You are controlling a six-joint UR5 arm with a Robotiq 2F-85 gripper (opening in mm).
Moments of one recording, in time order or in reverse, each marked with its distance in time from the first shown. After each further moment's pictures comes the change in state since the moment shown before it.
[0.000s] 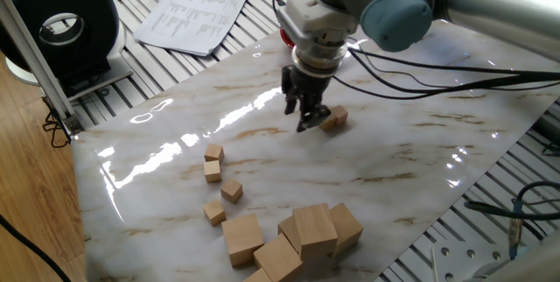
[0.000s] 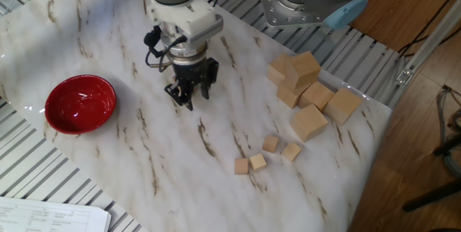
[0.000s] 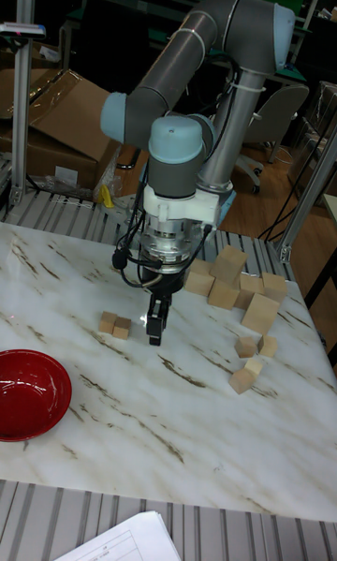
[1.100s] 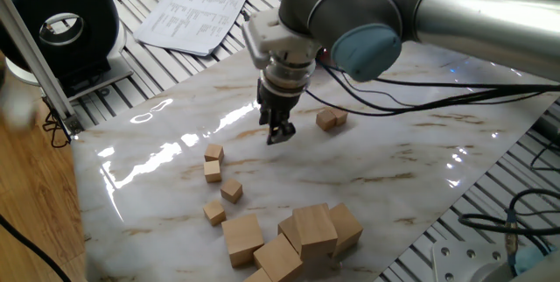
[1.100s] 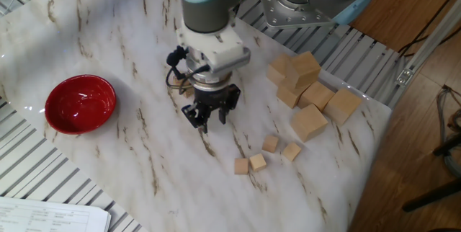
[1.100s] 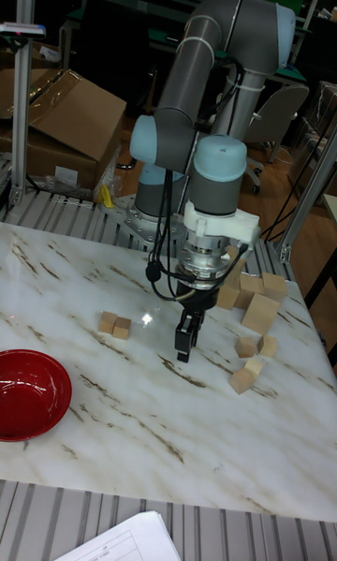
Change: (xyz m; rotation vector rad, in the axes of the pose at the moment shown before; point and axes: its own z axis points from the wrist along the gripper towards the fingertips) arm -0.054 -0.003 0.023 0.052 0.021 0.150
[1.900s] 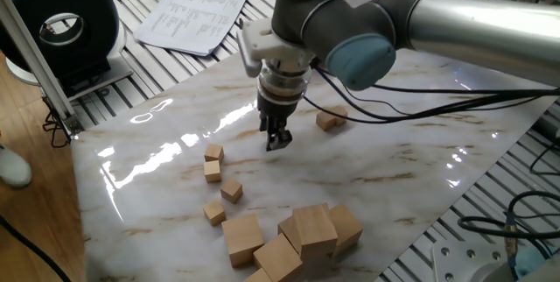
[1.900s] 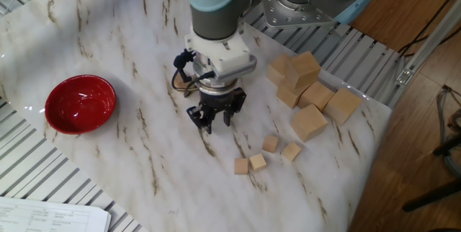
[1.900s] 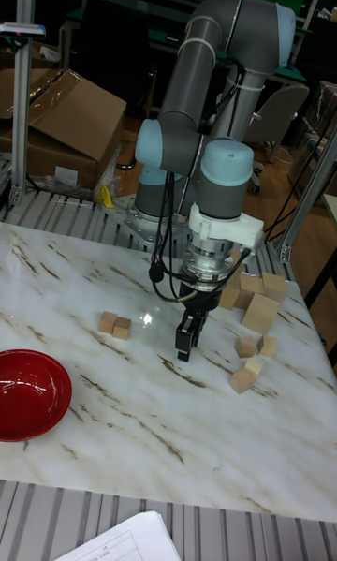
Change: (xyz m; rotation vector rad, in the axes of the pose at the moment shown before) arm 0.003 0.008 0.003 -0.013 0.026 0.041
